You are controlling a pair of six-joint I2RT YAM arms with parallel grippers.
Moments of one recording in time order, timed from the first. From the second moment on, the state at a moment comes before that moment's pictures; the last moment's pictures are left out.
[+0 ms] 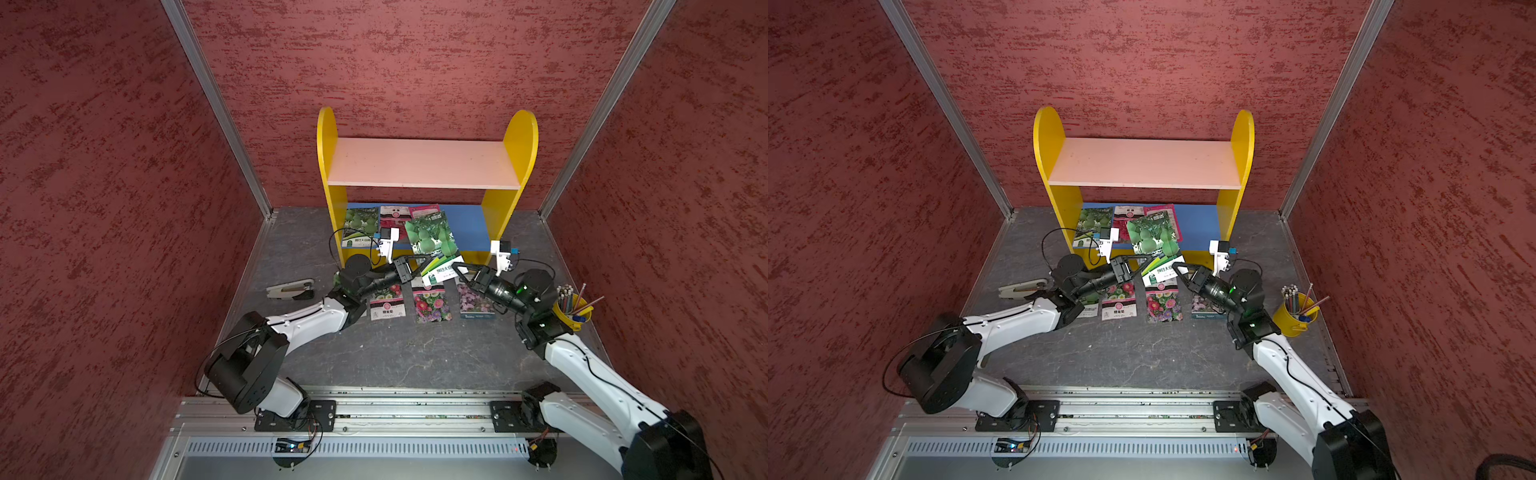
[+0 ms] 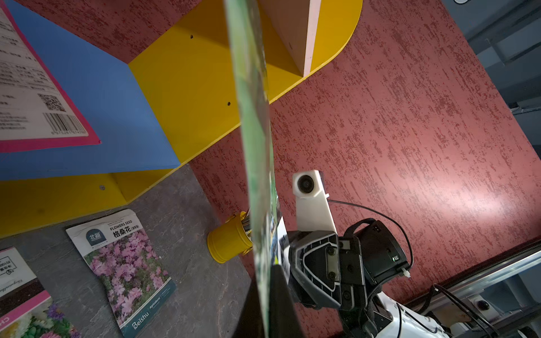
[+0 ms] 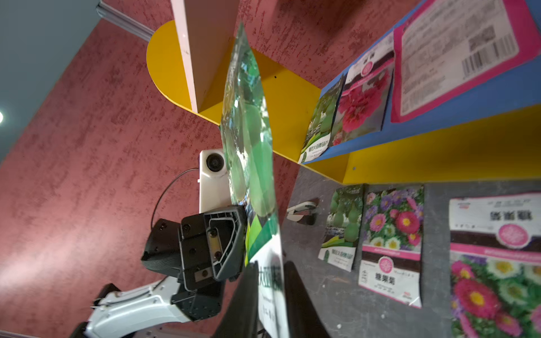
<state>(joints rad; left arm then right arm) -0.63 1.48 0.78 0.84 0.54 -1.07 0.34 0.96 0.58 0.36 -0.60 1.06</state>
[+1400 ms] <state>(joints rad) -0.54 1.31 0.82 0.57 0.97 -0.93 0.34 1.05 1.02 -0.28 -0.86 0.54</state>
